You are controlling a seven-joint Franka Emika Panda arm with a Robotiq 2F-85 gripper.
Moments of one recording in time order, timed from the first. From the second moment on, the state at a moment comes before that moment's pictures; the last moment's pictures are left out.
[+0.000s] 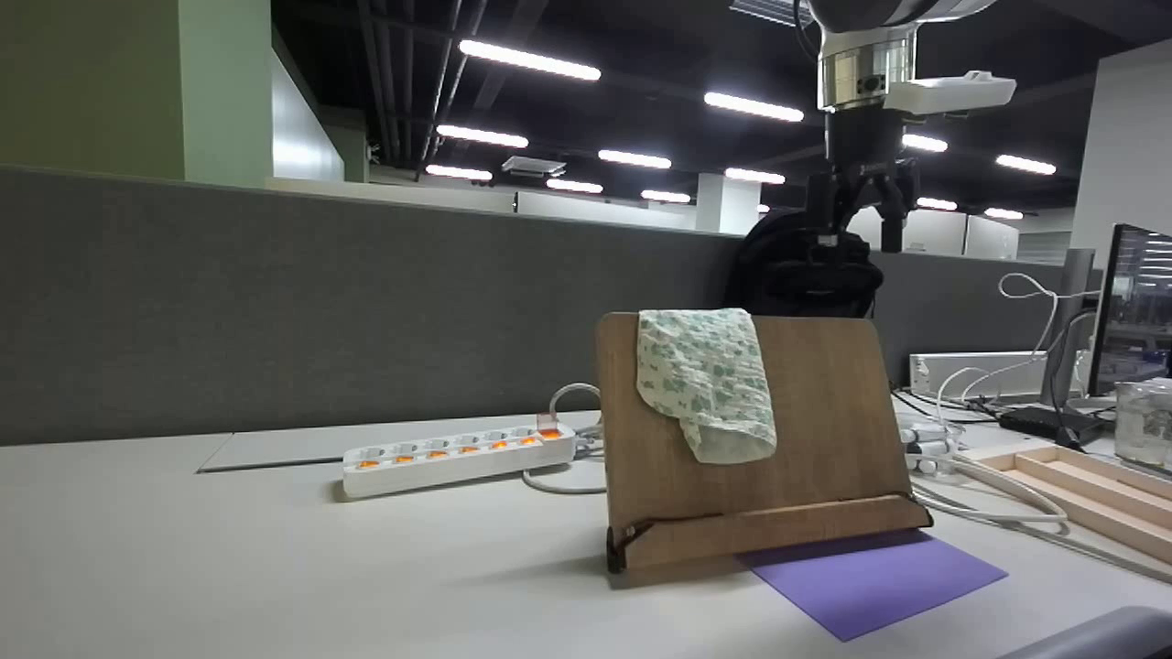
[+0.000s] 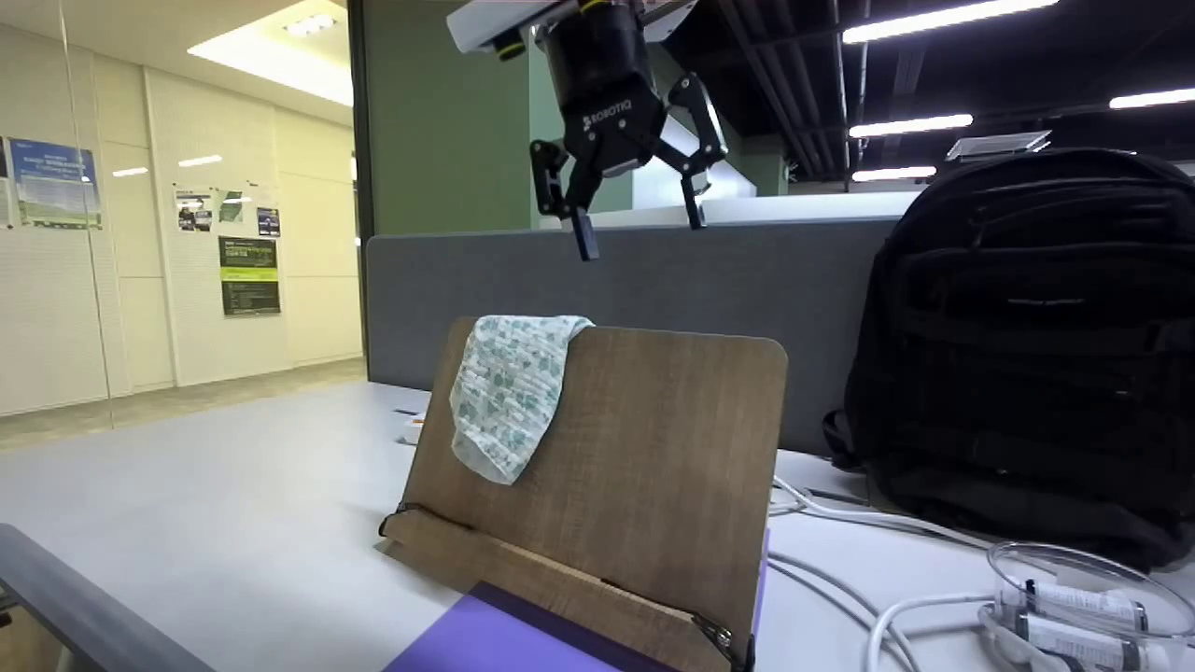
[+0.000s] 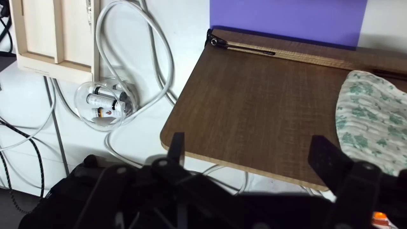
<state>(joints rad) -0.18 -0.26 -0.12 -2.43 -0.32 2.31 -0.14</state>
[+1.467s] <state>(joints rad) -0.02 -0.10 -0.07 -2.49 -0.13 2.55 -0.32</state>
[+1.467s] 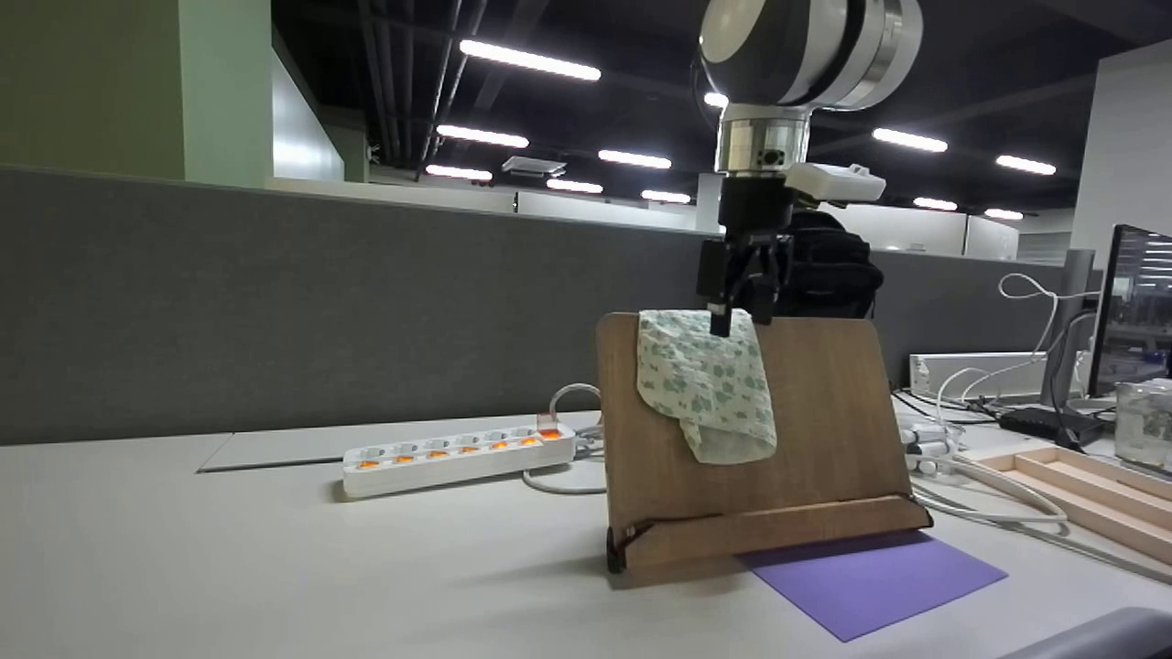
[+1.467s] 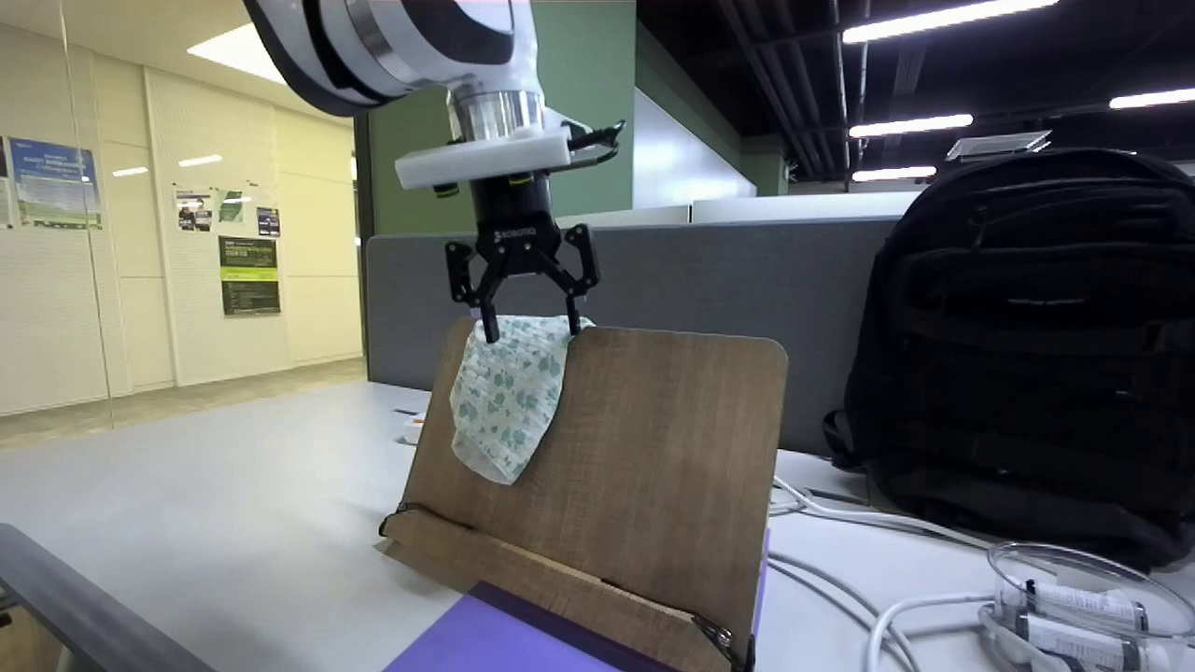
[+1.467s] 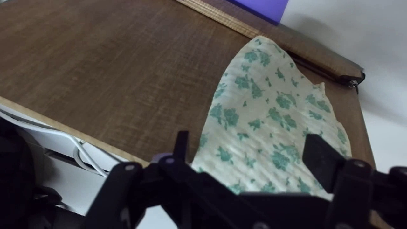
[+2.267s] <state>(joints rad) -0.02 -0.08 -0.07 -2.49 -0.11 2.61 -0.34</state>
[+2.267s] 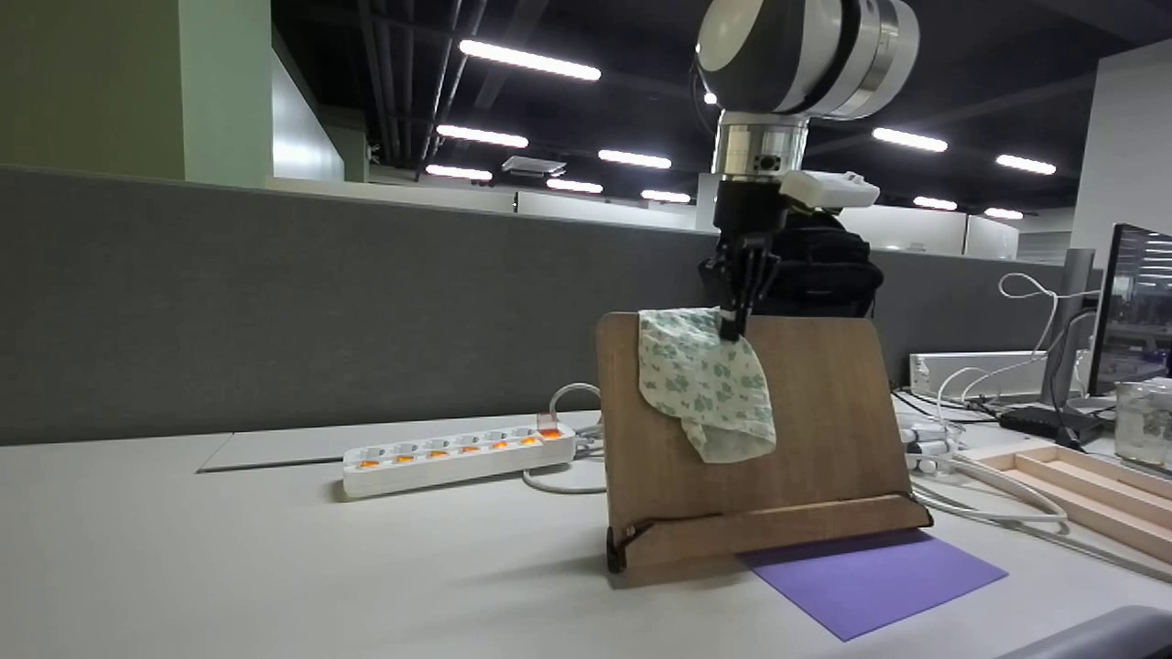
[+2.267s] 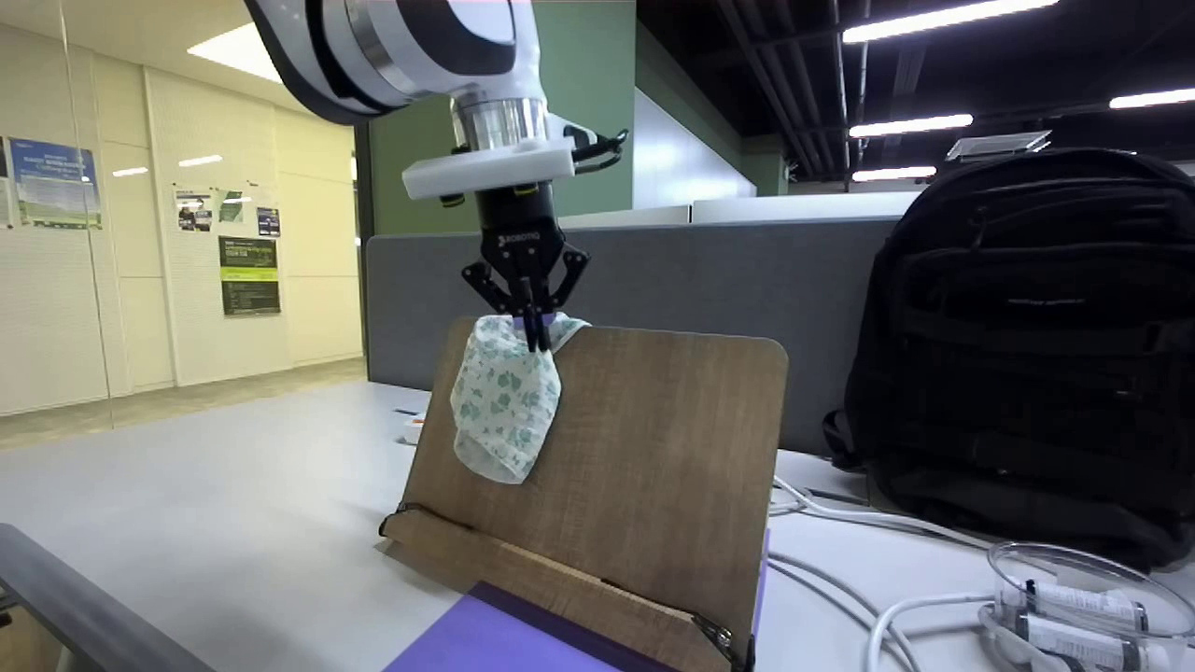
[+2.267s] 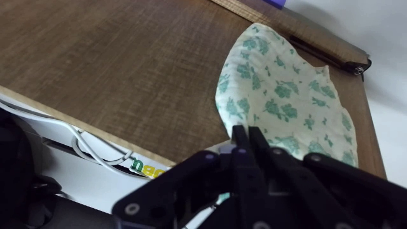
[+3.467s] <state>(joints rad) 0.19 -0.08 0.16 -2.47 -0.10 2.64 -0.39</state>
